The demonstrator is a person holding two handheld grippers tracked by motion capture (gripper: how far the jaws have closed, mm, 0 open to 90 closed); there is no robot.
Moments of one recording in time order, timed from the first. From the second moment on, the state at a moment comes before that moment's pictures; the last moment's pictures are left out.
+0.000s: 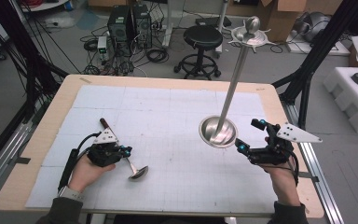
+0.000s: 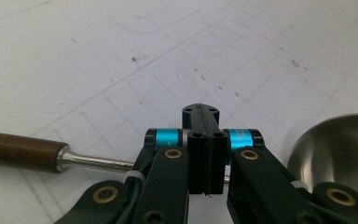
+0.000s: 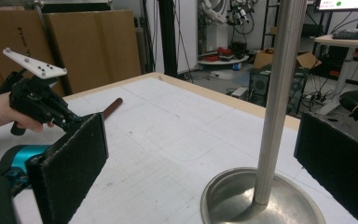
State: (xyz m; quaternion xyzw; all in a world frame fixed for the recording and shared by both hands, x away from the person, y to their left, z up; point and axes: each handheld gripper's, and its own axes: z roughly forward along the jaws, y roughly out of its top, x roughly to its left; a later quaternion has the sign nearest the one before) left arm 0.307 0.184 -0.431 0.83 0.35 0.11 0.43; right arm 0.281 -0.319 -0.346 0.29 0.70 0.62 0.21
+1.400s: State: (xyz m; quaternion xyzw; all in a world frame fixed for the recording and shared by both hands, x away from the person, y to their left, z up) left arm 0.267 0.193 -0.448 0.85 0.31 0.09 0.41; right arm 0.280 -0.314 -0.349 0.29 0.70 0.63 0.19
